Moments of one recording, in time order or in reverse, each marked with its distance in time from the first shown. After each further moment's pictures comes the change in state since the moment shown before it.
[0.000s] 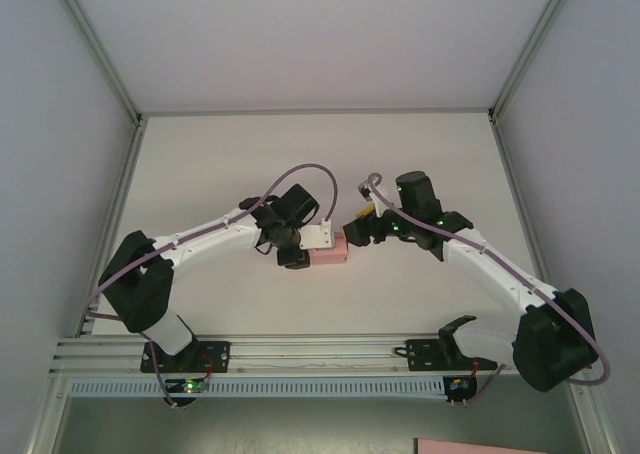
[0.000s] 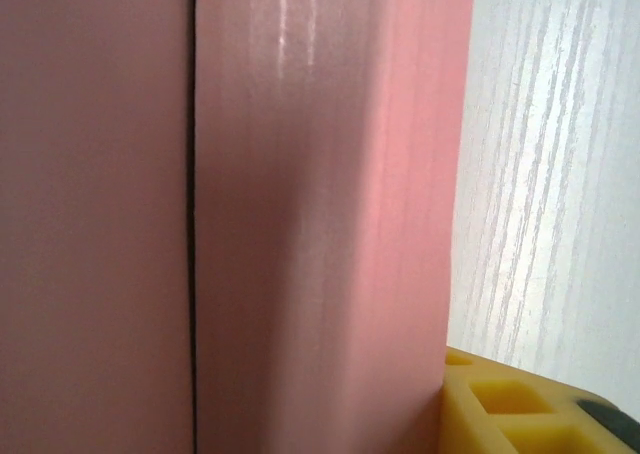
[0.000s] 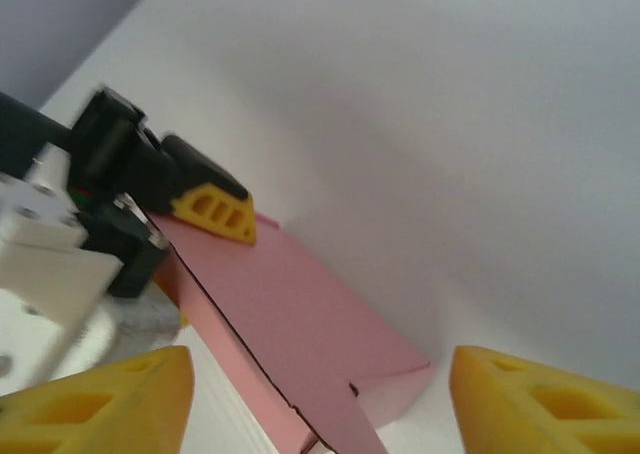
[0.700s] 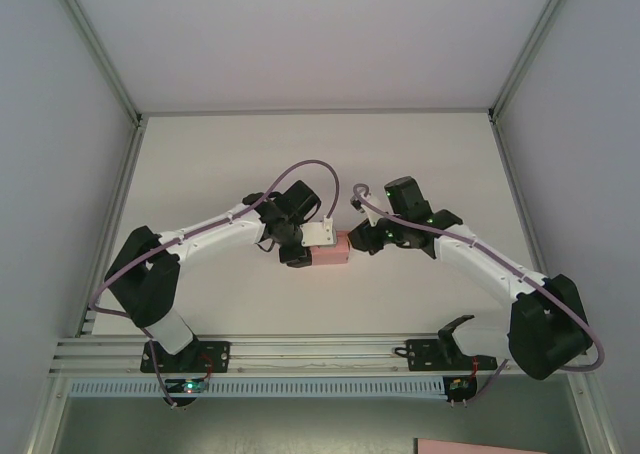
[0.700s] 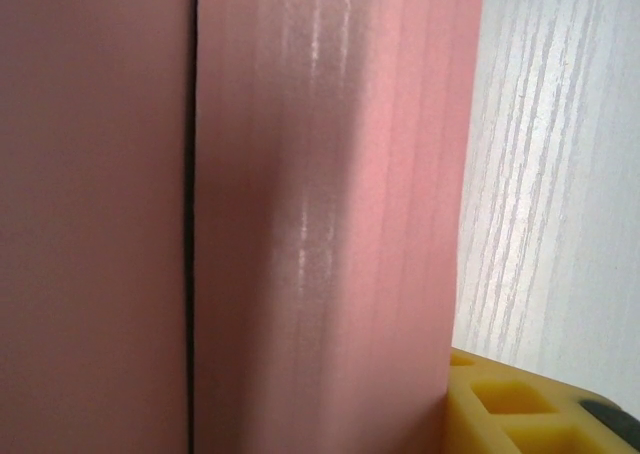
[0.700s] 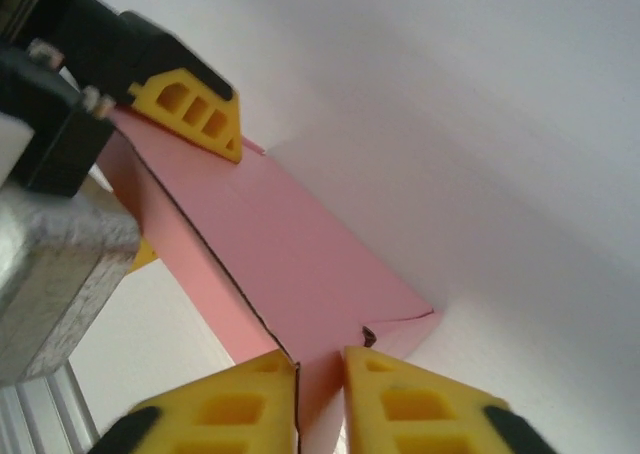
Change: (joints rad) left arm 0.011 0.034 0.036 -0.026 0.018 0.000; right arm 0.050 0.048 0.011 -0.088 0.060 -0.067
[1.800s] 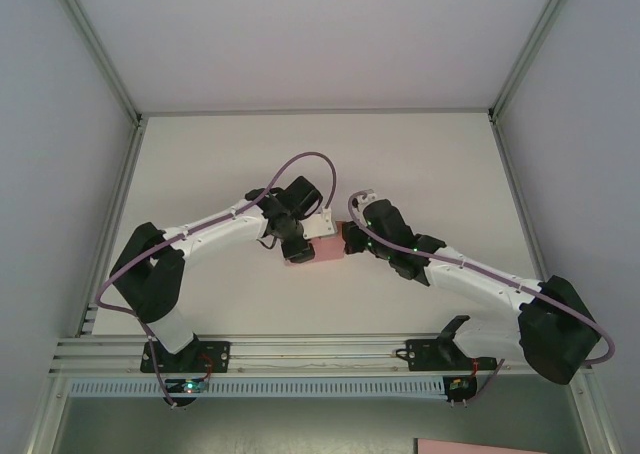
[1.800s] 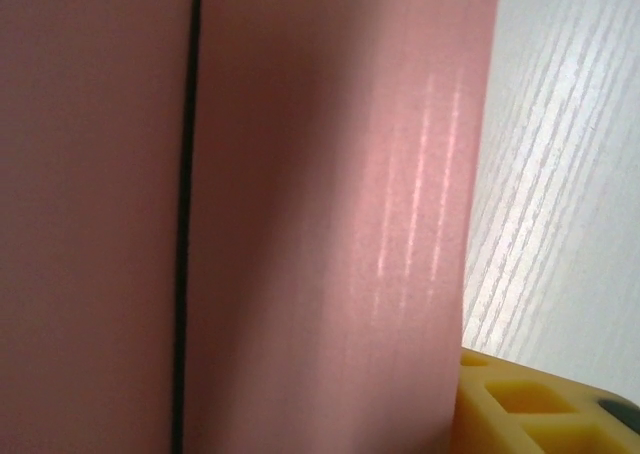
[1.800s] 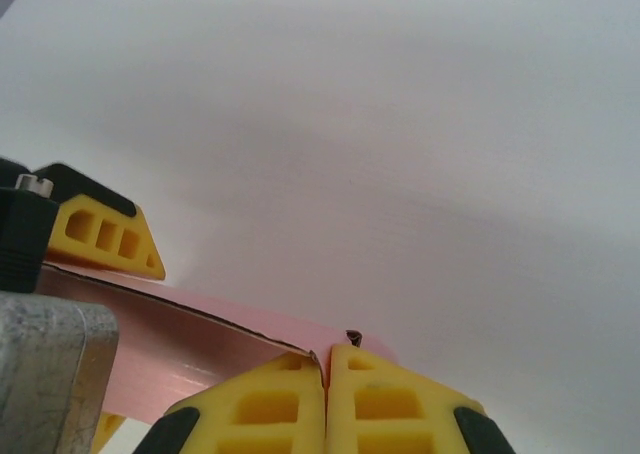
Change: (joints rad) left arm 0.009 0.032 0.039 0.004 -0.047 -0.125; right arm 0.246 -0.053 -0.157 0.357 0.546 0.499
